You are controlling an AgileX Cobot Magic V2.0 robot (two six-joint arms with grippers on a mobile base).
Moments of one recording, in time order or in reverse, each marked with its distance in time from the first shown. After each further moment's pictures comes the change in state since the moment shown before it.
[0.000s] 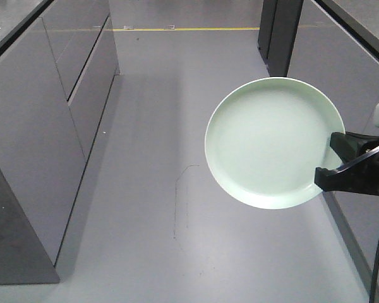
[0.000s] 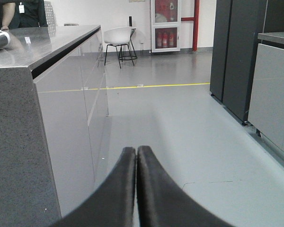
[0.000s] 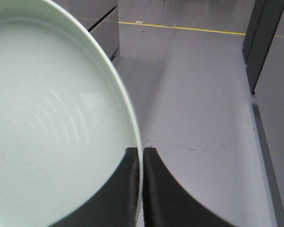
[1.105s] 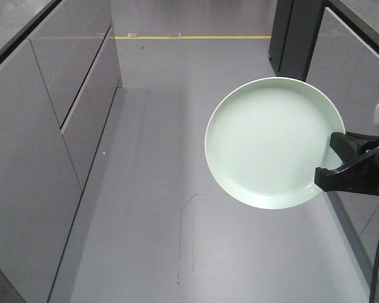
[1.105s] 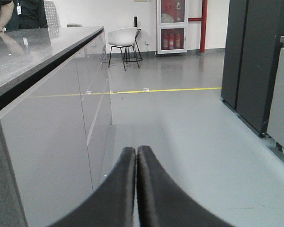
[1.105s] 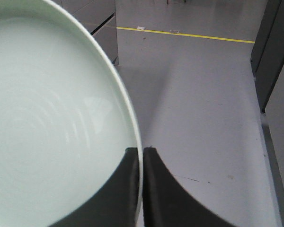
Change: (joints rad) left arm 0.000 0.000 0.000 0.000 0.000 0.000; right arm 0.000 0.000 0.000 0.000 0.000 0.000
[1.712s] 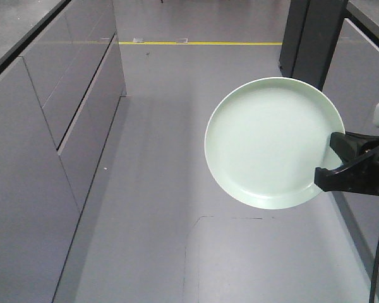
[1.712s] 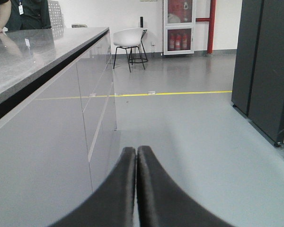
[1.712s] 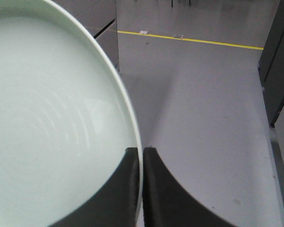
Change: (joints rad) left arm 0.000 0.000 0.000 0.000 0.000 0.000; right arm 0.000 0.000 0.000 0.000 0.000 0.000
